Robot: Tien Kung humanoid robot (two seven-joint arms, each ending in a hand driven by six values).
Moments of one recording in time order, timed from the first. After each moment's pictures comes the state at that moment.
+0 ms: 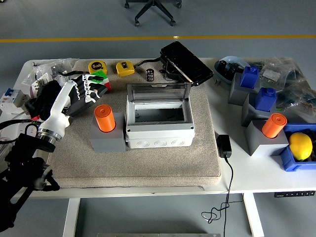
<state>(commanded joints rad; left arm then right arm) -0.24 0.34 -1.01 -1.37 1.07 0.25 -0.26 0.13 -0.18 0.21 0.37 -0.63 -0.11 -0.07</state>
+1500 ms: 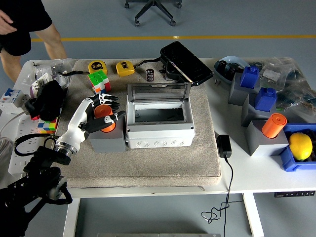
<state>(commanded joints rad) -0.27 0.31 -0.84 -1.27 0.93 0.30 -0.32 0.12 -0.18 0.24 0.37 -0.64 -0.11 -0.07</state>
